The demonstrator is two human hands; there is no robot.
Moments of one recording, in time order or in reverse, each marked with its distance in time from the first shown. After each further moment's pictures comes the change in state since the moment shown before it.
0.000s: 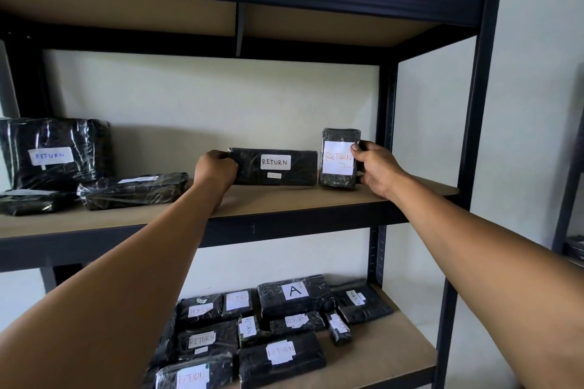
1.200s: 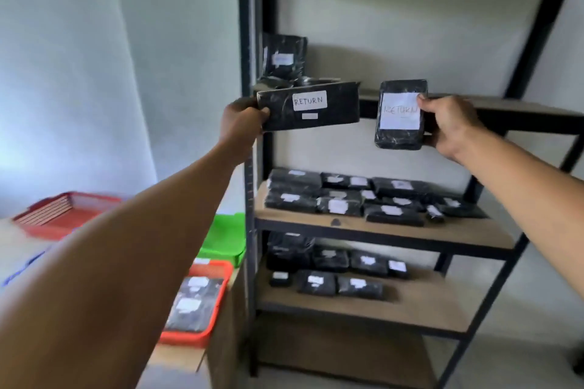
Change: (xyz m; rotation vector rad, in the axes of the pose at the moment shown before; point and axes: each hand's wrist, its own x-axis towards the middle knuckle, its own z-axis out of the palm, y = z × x) left_hand -0.269 -0.100 -0.361 -0.317 0.152 -0.091; right_hand -0.356 -0.027 0.154 -0.089 -0.164 0.119
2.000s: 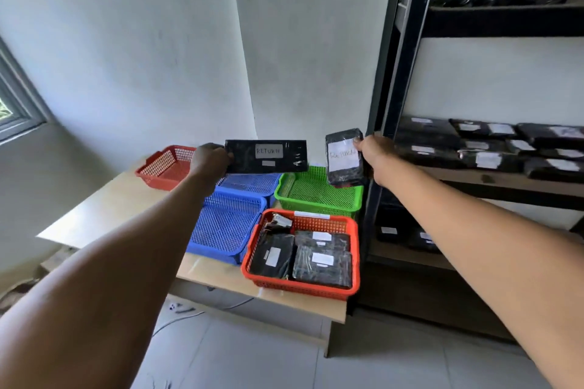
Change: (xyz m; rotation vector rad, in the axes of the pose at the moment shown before) left_hand 0.077 -0.190 -0.413 0.487 0.175 -0.353; right_hand -0.068 0.218 0.436 -0.325 -0.090 0.330
